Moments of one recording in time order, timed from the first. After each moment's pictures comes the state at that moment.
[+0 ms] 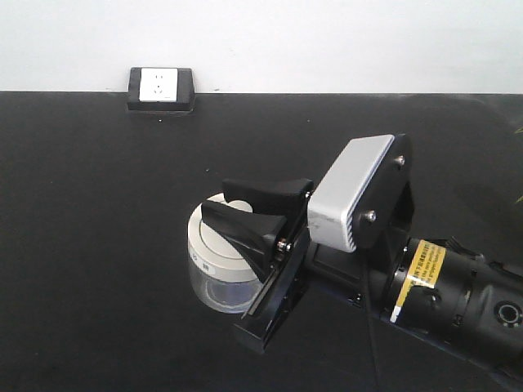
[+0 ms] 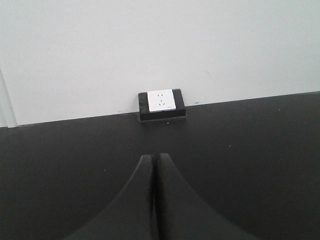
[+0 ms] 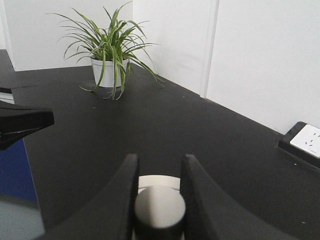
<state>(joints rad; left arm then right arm) -0.04 0.27 -0.12 0.09 -0.04 -0.06 0.81 1.17 -0.69 -0.50 -0.42 0.39</state>
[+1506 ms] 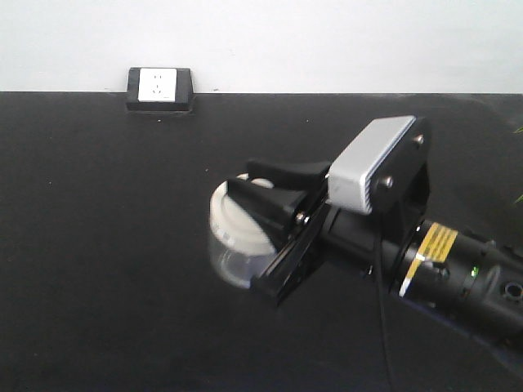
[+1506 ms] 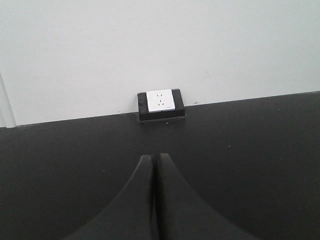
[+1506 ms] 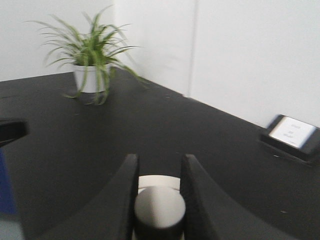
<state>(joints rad) -0.04 0.27 -0.12 0.09 -0.04 -0.06 0.73 1.18 -0.69 -0.44 -0.42 0.38</state>
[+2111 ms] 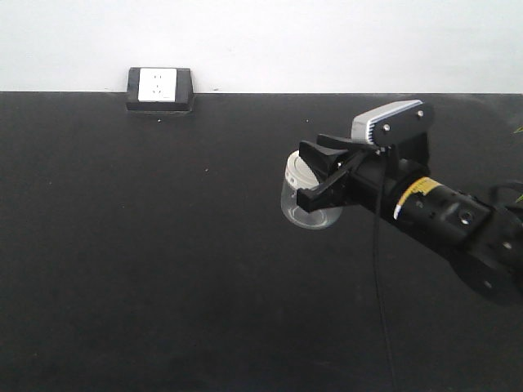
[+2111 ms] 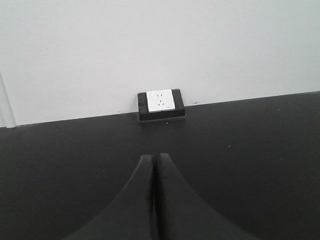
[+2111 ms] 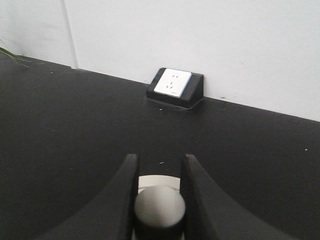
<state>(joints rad) -0.04 0.27 -0.12 0.09 -0.04 -0.06 0.37 1.53 -0.77 -0.45 -0.59 0.39</state>
